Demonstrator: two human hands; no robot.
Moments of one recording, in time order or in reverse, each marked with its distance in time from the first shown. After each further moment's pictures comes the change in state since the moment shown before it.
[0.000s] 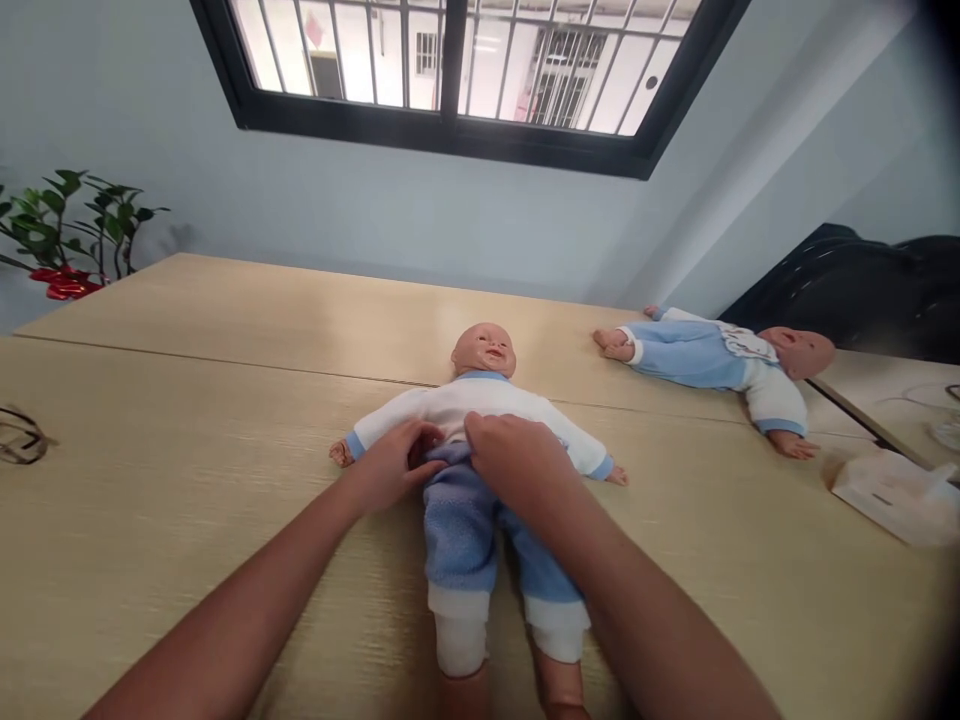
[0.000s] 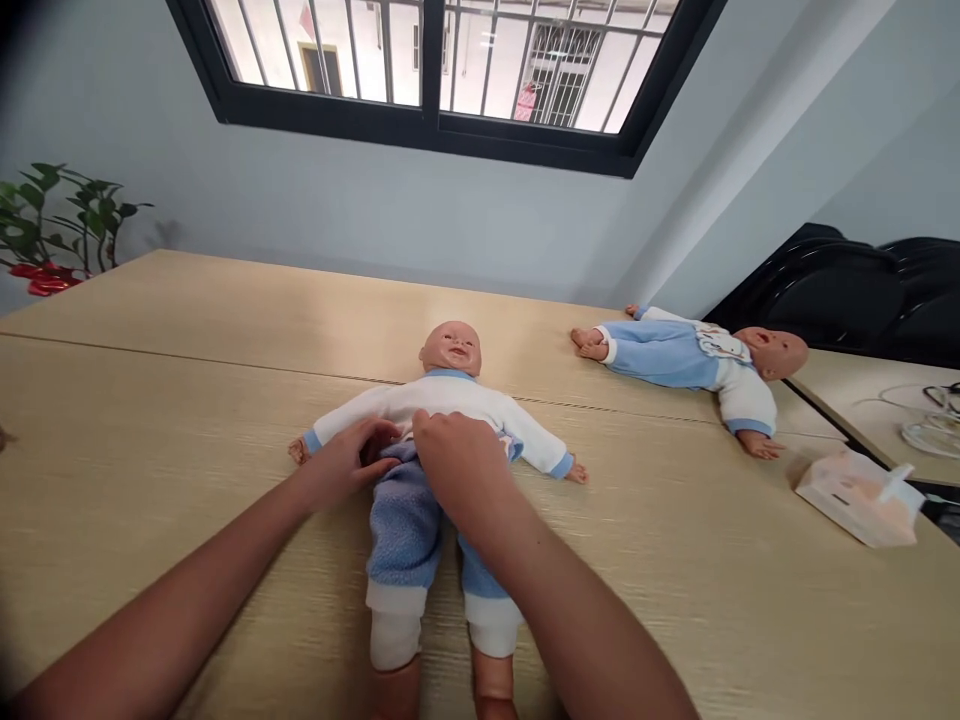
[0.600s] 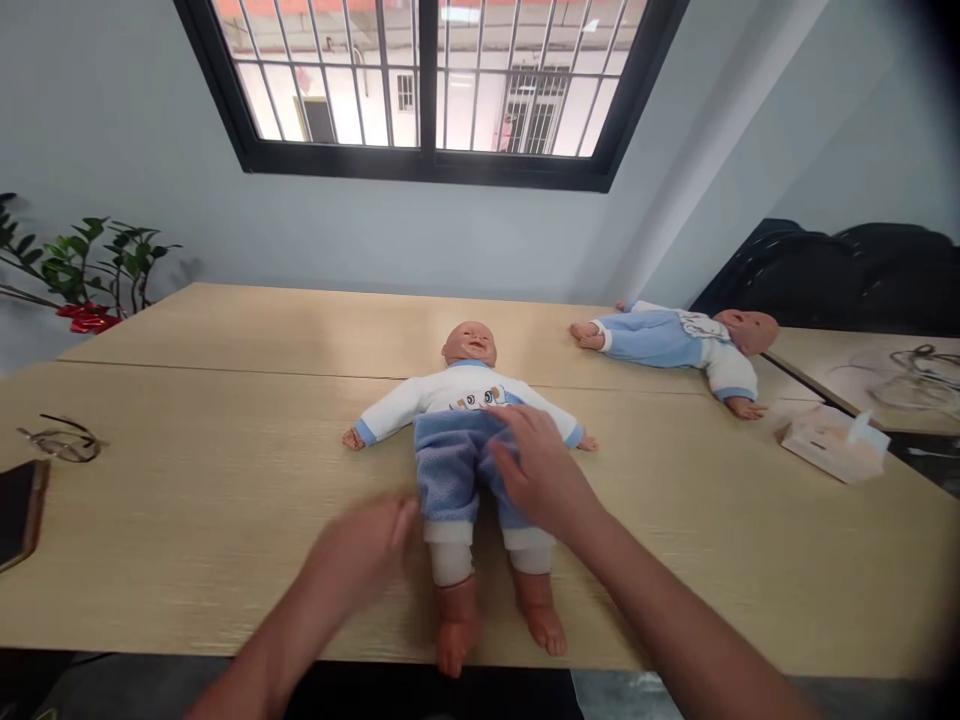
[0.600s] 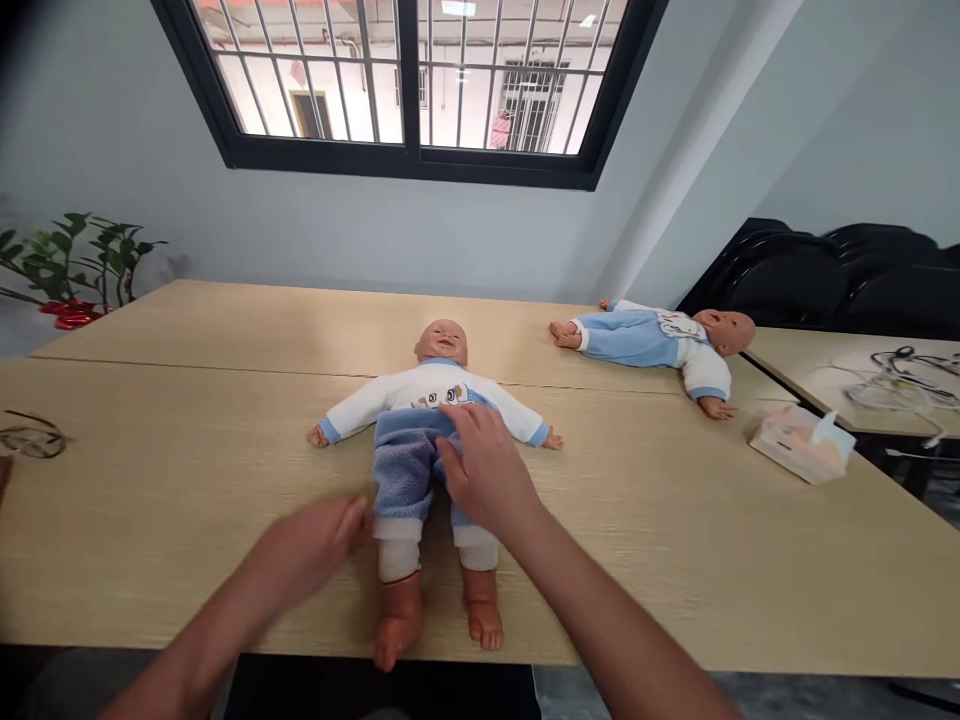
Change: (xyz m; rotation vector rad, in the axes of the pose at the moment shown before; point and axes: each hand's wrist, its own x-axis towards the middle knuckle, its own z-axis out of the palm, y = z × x) left_hand -0.114 0.086 0.011 0.320 -0.132 -0.392; right_hand -0.085 0.004 0.034 0.541 0.483 0.047
